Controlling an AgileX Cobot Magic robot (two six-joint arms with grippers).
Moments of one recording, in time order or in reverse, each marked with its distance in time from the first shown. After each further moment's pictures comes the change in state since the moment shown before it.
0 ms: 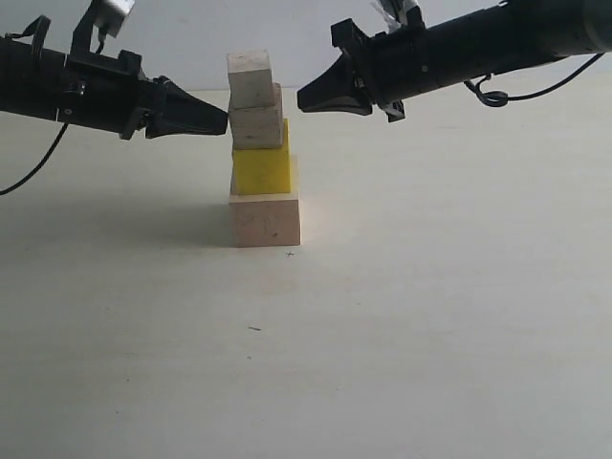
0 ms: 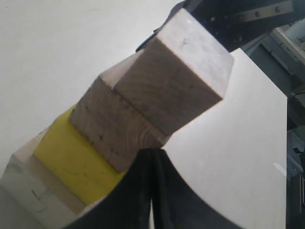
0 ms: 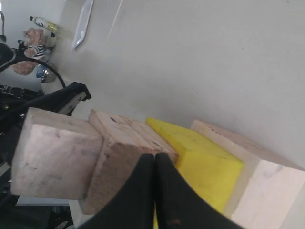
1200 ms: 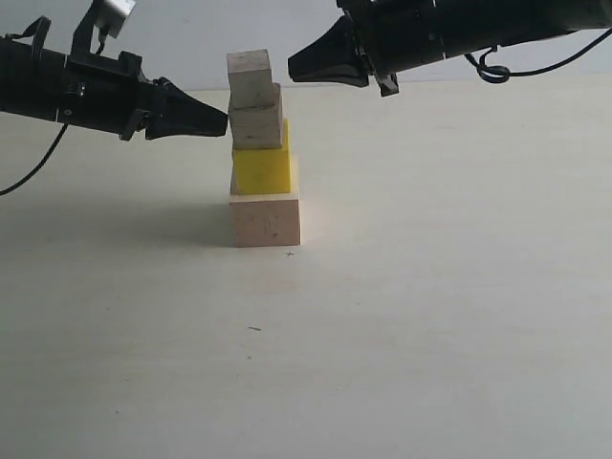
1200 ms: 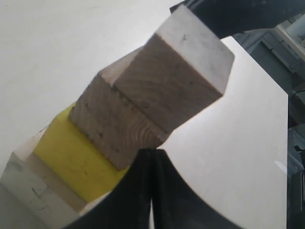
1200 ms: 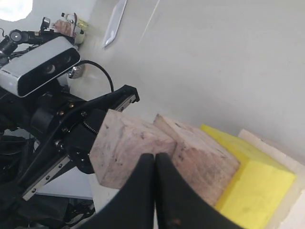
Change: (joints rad) left arm 0.000 0.000 0.000 0.009 0.000 0.000; right arm 0.000 -0.043 -0.035 0.024 0.083 0.013
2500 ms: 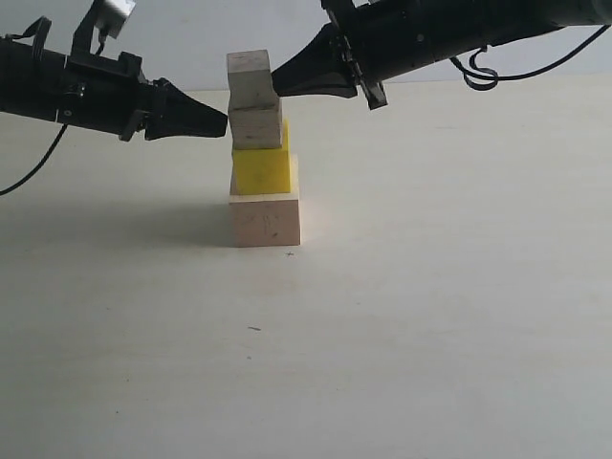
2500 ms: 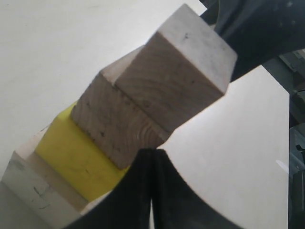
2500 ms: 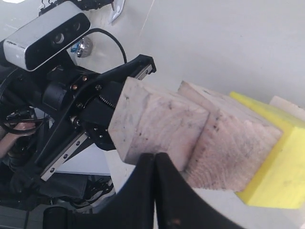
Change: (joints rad) left arm 0.000 0.000 0.000 0.004 -0.002 0.000; right arm 0.039 -0.012 0.000 -0.049 0.052 0.101
